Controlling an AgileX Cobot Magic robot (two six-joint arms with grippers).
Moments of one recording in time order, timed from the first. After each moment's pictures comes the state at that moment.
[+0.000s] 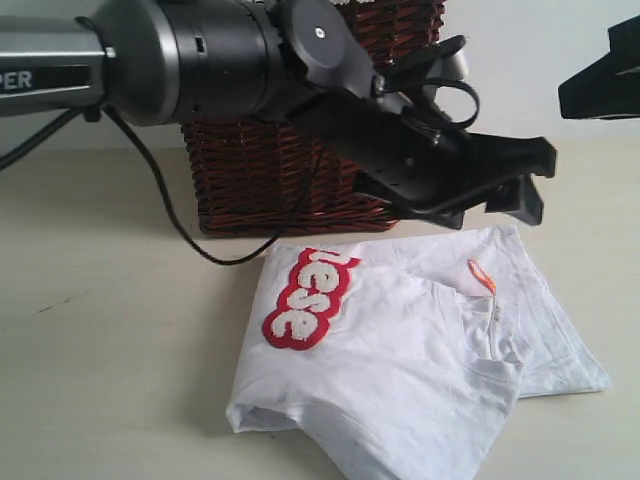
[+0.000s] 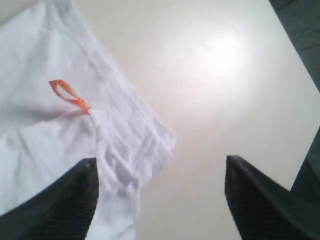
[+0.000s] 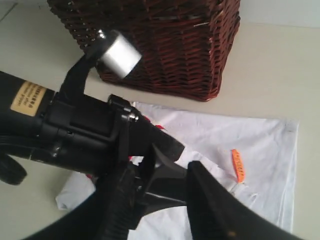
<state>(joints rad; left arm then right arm) -0.84 2.05 -1.71 -0.70 0.65 0.13 0.14 1.03 -0.99 0.51 0.84 -0.33</state>
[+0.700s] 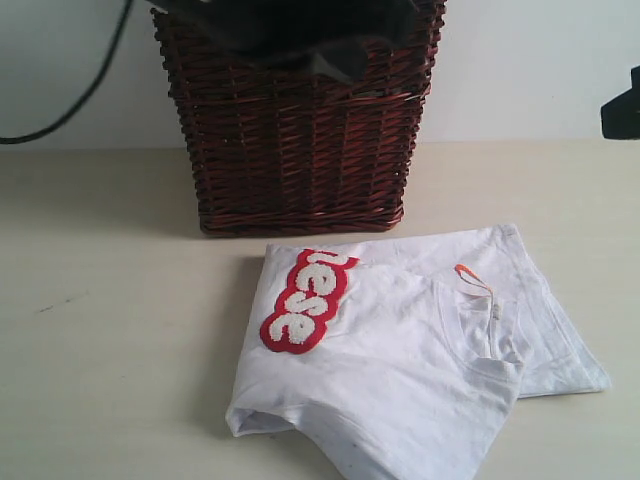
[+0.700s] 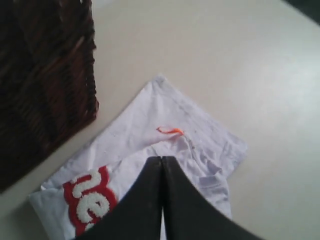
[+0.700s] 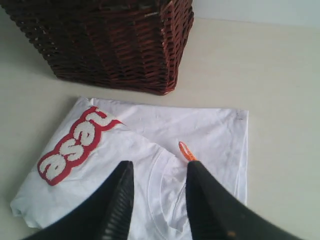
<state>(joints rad) -0.81 1.54 -1.50 -0.14 0.71 -0.03 0.14 0.98 -0.94 0.32 0.79 -0.21</state>
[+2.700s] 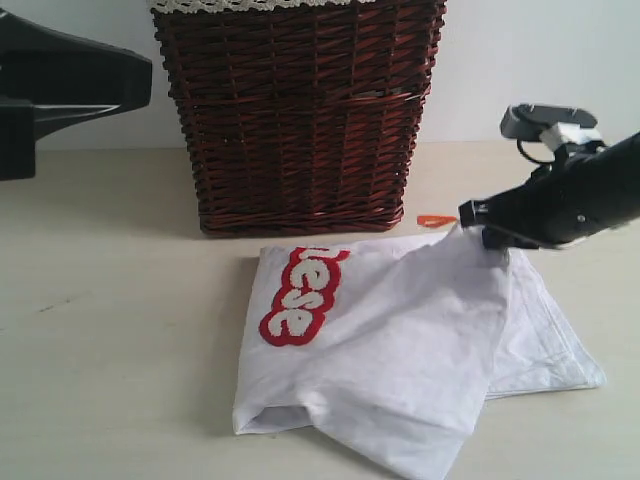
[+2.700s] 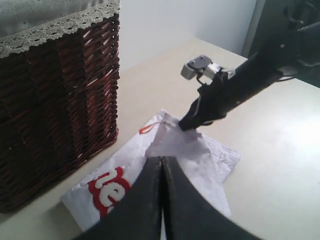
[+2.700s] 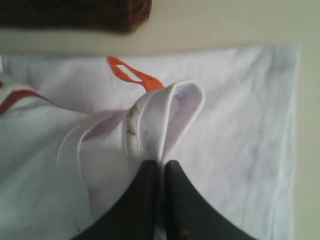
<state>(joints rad) -0.81 0.92 -0.90 -0.14 0.43 0.05 0.14 1.67 -0.89 0.68 0.39 -0.57</state>
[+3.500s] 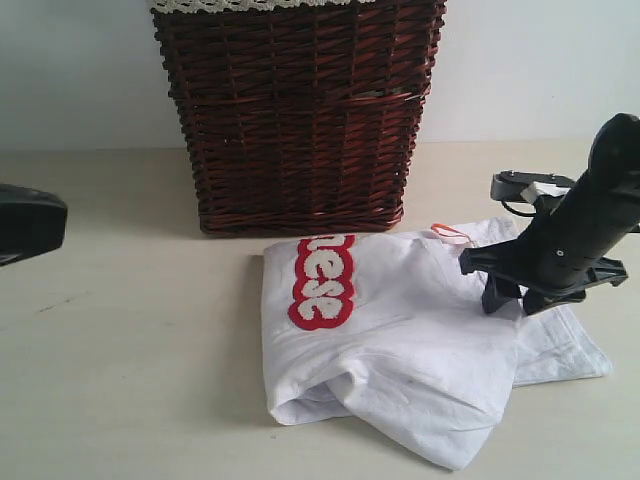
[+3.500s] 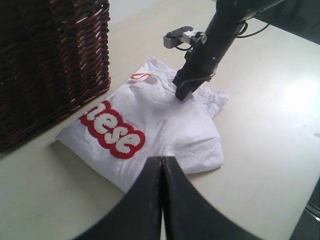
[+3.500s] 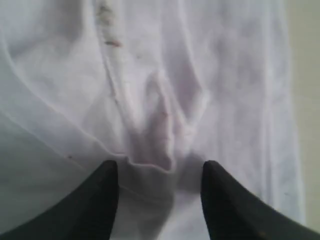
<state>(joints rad) -0.81 0.73 -0.76 -0.16 0.59 0.07 0.13 1.92 -1.02 0.26 0.55 -0.09</state>
